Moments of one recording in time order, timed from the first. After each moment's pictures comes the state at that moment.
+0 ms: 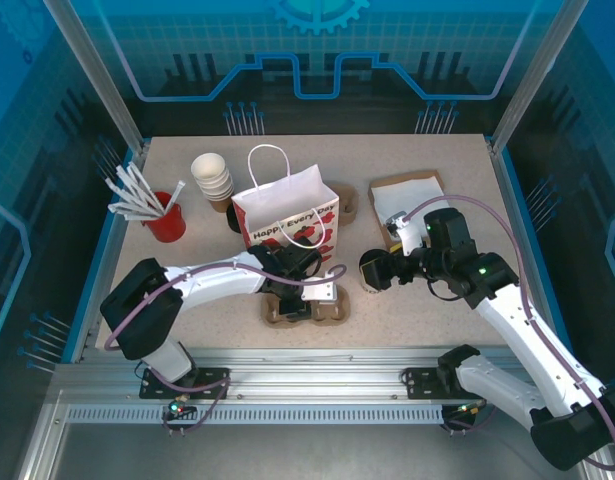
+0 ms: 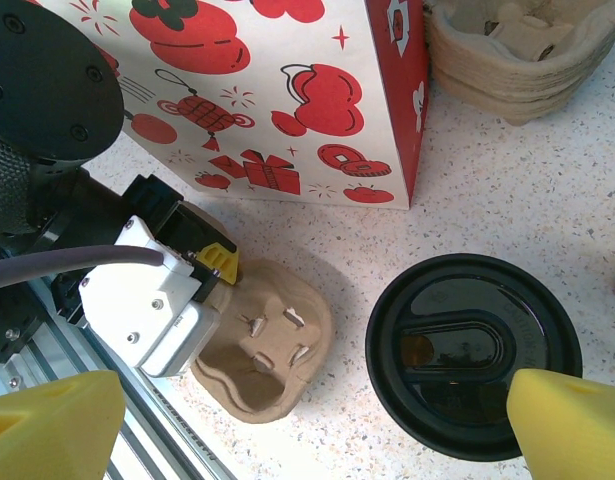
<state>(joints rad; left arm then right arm) -0.83 1.62 0.98 -0.65 0.21 0.61 0.41 0.91 0.91 -0.79 -0.39 0.06</state>
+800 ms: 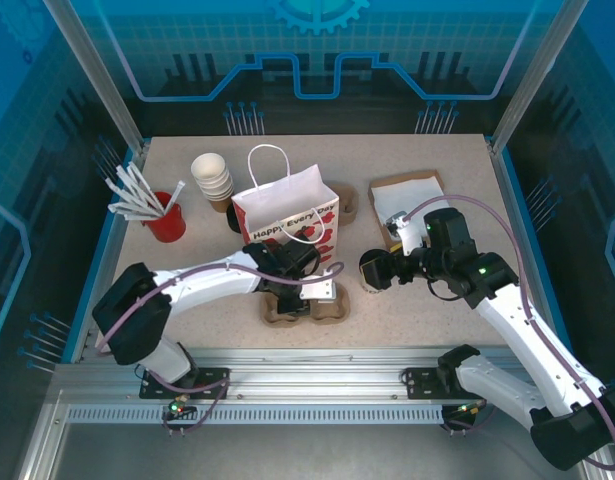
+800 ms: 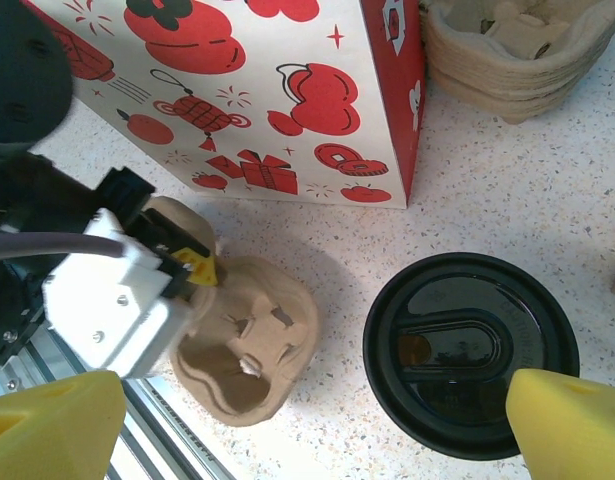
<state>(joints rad) -0.84 1.55 1.00 -0.71 0.22 0.58 0.41 0.91 0.91 -0.79 -0.38 0.07</state>
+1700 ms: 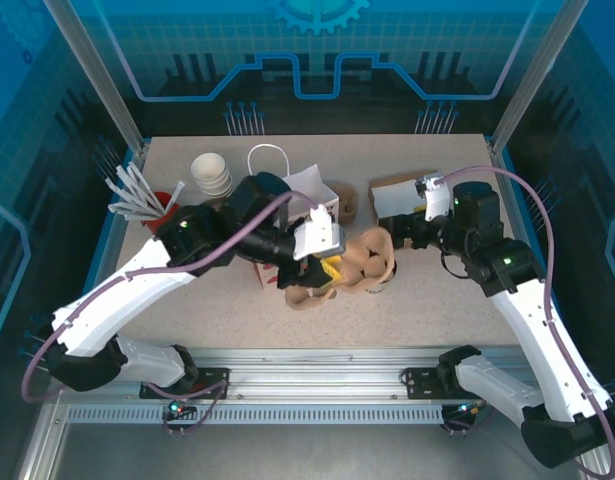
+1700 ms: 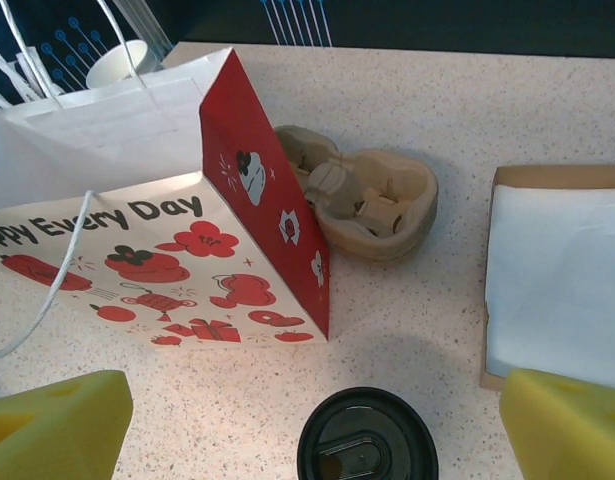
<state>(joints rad) -0.90 1.34 1.69 -1.01 0.50 0.31 0.31 0.95 1.14 -0.76 -0.26 0.16</state>
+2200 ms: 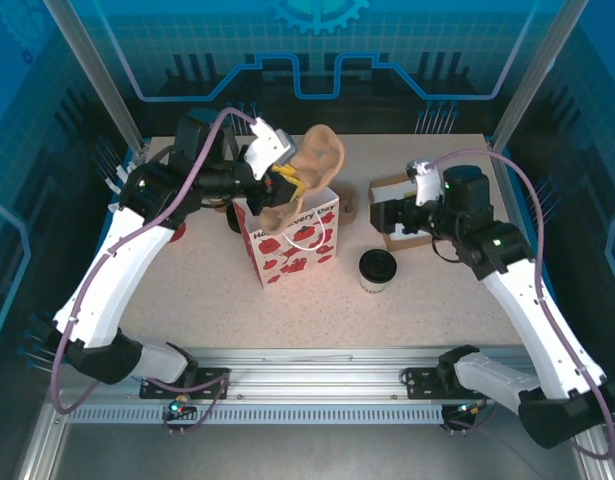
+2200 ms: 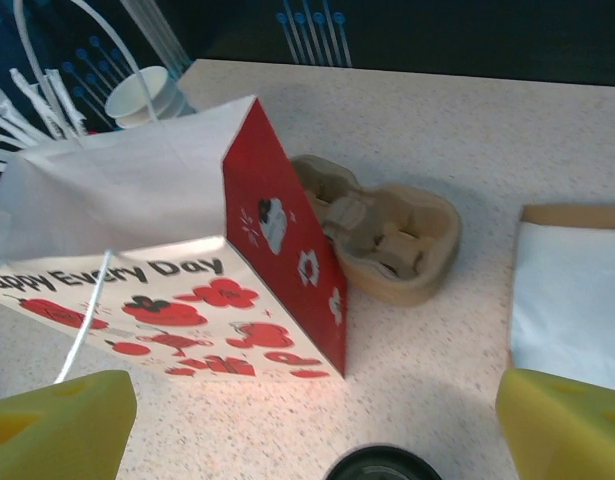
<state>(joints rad) -0.49 1.41 1.86 -0.99 0.46 0.26 0.35 1.07 1.23 -0.70 -0.27 0.18</state>
